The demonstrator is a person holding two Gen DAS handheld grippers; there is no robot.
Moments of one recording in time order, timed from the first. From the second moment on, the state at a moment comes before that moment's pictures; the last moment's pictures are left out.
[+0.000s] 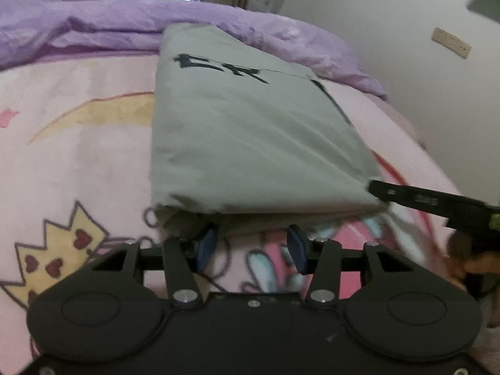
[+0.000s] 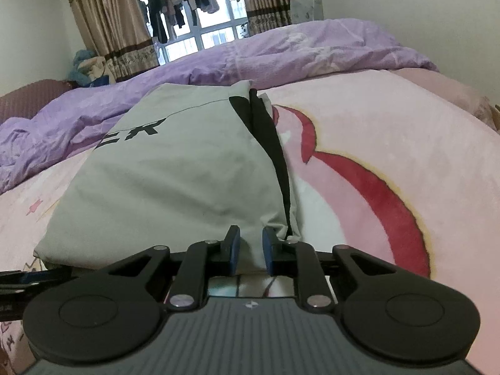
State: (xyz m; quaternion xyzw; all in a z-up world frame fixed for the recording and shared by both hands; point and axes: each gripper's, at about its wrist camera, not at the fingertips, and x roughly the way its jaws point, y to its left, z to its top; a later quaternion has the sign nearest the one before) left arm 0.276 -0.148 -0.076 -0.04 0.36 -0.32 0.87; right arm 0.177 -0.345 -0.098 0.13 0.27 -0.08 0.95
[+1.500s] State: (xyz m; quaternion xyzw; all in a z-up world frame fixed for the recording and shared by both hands) left arm 0.502 -0.161 -0.073 -0.19 0.41 -0.37 0.81; right arm 0.348 -0.462 -0.111 0.35 0.27 0.13 0.89
